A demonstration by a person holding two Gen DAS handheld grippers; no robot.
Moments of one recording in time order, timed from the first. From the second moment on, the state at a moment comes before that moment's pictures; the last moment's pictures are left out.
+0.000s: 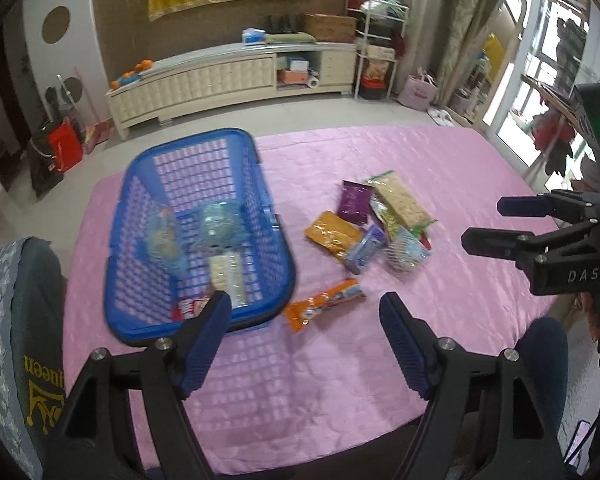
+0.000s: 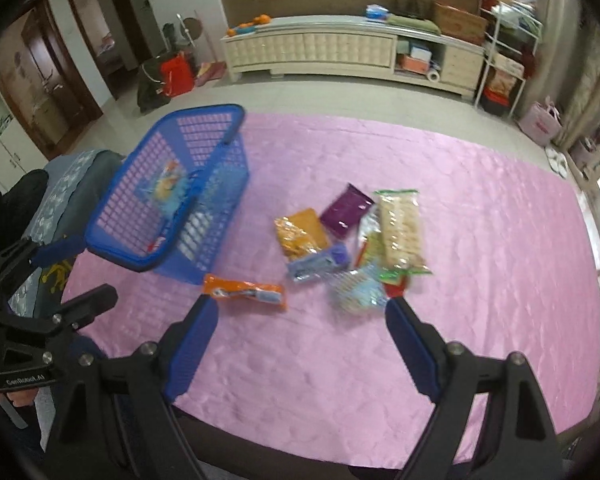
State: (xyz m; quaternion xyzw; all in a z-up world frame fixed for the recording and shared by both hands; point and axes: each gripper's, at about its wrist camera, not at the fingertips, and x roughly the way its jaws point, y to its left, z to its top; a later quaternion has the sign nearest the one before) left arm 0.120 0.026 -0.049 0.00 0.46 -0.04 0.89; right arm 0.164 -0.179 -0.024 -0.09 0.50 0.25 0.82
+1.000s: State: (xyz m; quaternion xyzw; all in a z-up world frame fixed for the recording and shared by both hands) left arm 0.217 -0.098 -0.128 -0.02 0.53 -0.06 0.84; right arm 0.234 -0.287 -0.104 -0.06 0.55 0.18 0.81
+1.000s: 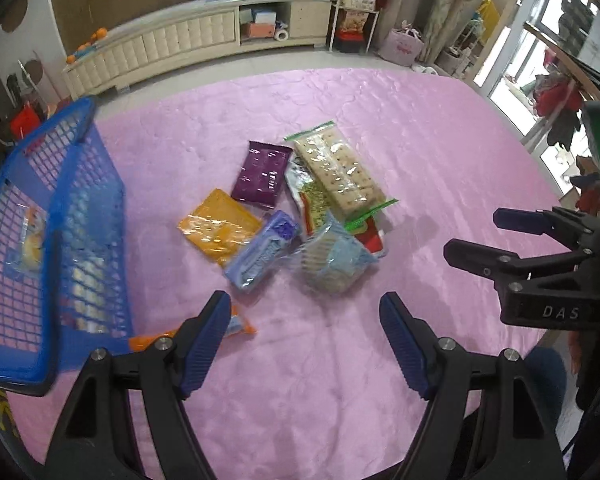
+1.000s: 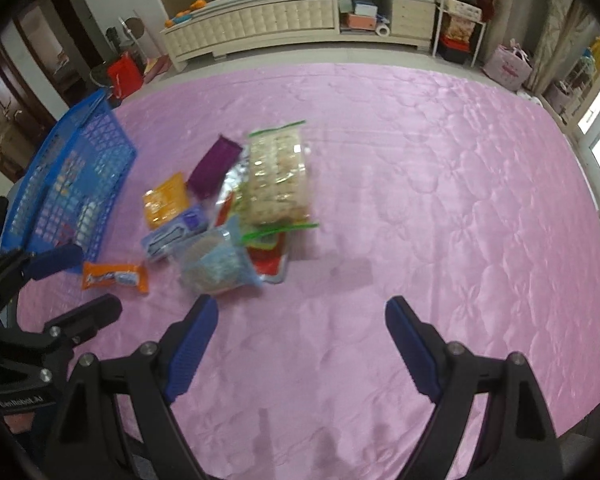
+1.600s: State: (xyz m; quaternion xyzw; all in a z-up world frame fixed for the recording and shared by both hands) left arm 0.273 -0.116 -0.184 -0.11 0.59 0.01 0.80; right arm 0.274 -0.303 -0.137 -0.05 0.56 0.20 0.80
